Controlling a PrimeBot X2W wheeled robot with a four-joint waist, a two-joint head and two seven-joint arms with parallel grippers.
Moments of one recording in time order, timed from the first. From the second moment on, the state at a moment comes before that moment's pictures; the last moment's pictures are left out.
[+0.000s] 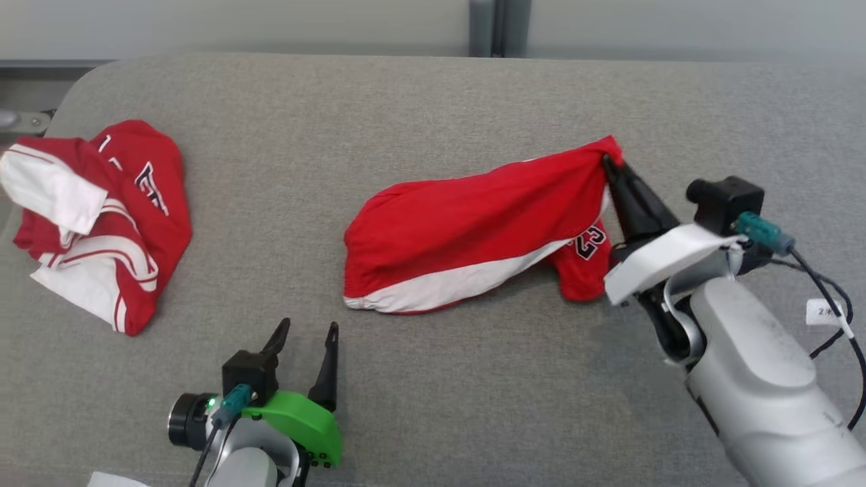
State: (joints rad) left arm -0.25 0.05 -0.24 0.61 -0.21 -0.06 -0.26; right arm -0.57 -0.18 0.33 0.52 0.48 0.13 -0.26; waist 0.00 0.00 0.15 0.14
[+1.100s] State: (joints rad) left arm -0.27 0.05 -0.39 0.52 -0.27 -0.03 -0.26; right arm -0.54 -0.17 0.00 0.72 0.22 0.13 -0.26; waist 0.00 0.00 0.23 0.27
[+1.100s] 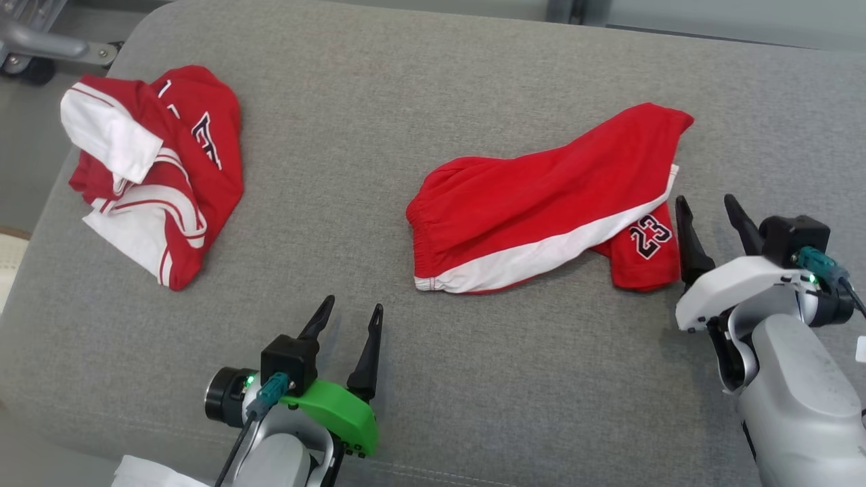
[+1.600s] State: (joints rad) left arm -0.27 0.05 -0.40 0.52 -0.26 -0.04 -0.26; right arm -0.56 -0.16 -0.02 0.77 0.30 0.13 -0.26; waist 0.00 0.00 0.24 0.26
